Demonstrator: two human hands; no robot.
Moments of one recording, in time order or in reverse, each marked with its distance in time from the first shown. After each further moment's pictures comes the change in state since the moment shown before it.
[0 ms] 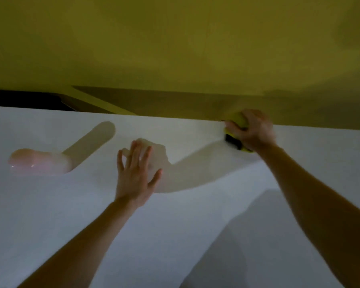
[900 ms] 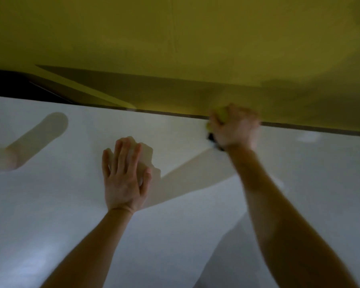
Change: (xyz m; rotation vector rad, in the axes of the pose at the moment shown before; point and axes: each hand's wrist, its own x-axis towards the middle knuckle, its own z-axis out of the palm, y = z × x) left_hand 0.015 0.098 0.043 0.011 0.325 -0.088; right_hand 0.008 0.009 -0.002 -0.053 0.066 0.152
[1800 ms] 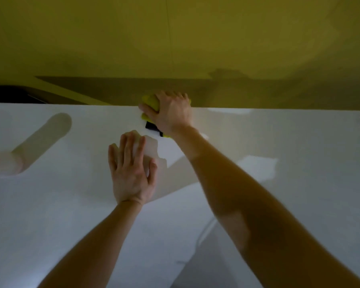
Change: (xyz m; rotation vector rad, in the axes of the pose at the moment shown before) left_hand 0.002 0.003 -0.001 0.014 -0.001 -0.027; right_hand -0.014 -0.136 0.055 0.062 -0.221 -0.326
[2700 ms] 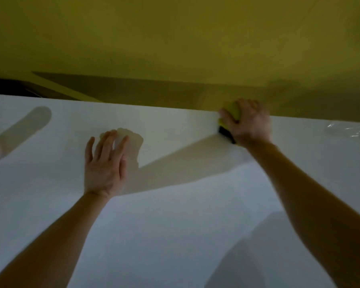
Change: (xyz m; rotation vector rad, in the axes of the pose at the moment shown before) left_hand 0.000 0.004 -0.006 0.100 0.055 0.203; right_hand -0.082 0.257 -0.084 -0.095 0.382 0.046
